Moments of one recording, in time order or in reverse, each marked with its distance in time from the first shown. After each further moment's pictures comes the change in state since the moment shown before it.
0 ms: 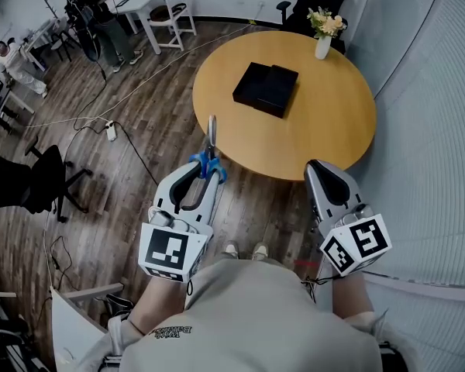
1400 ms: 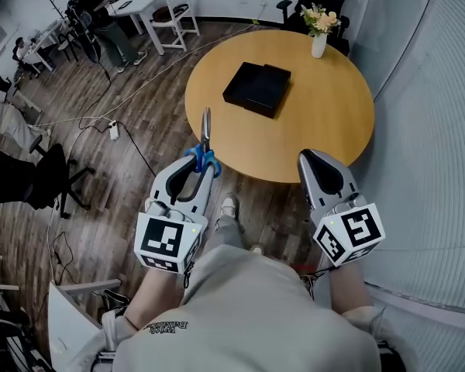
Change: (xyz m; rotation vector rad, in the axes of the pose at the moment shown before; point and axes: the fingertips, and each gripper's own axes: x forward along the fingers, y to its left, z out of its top) left arm 0.050 -0.044 0.000 0.010 0.057 0.042; right arm -0.009 -0.068 -0.007 -0.017 -0.025 0.034
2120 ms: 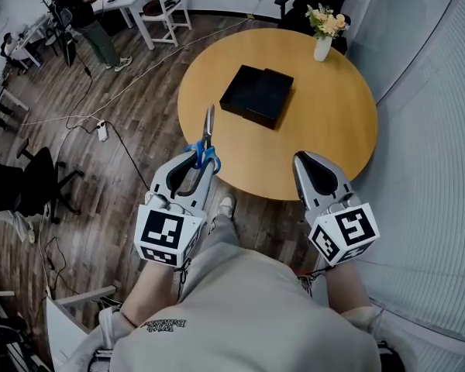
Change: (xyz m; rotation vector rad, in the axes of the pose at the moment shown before) left arm 0.086 0.067 -0.033 -0.031 0.045 -0.052; right arm 0.097 -0.029 -0.029 0.009 0.078 -0.014
